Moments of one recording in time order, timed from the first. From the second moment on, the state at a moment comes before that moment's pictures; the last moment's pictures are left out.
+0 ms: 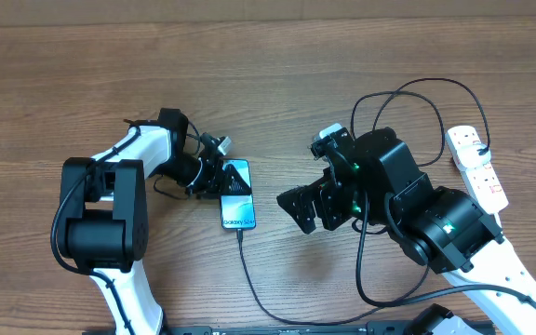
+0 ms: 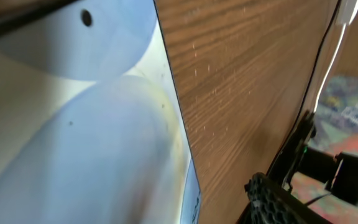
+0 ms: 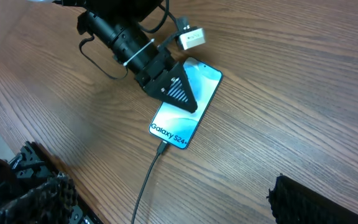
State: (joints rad) left arm -0.08 2.05 1.20 -0.91 0.80 0.22; right arm 0.64 1.15 1.20 -0.87 -0.24 0.23
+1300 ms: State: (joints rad) left arm -0.10 2.00 1.22 -0.69 0.69 -0.07; right arm 0.64 1.19 1.20 -0.88 -0.24 0.23
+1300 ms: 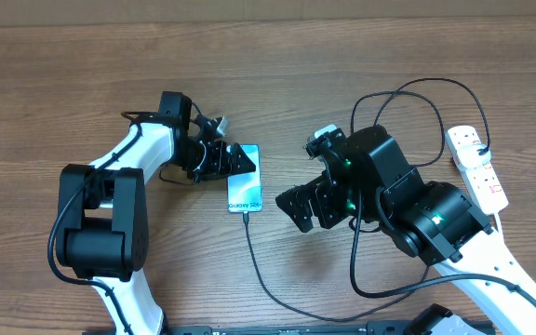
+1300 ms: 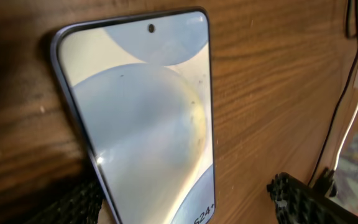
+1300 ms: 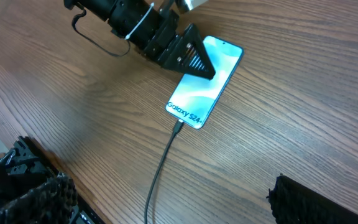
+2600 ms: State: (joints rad) left arm -0.03 0.83 1.45 -1.31 0.04 -0.29; right arm -0.23 1.46 1.19 -0.93 0.26 0.84
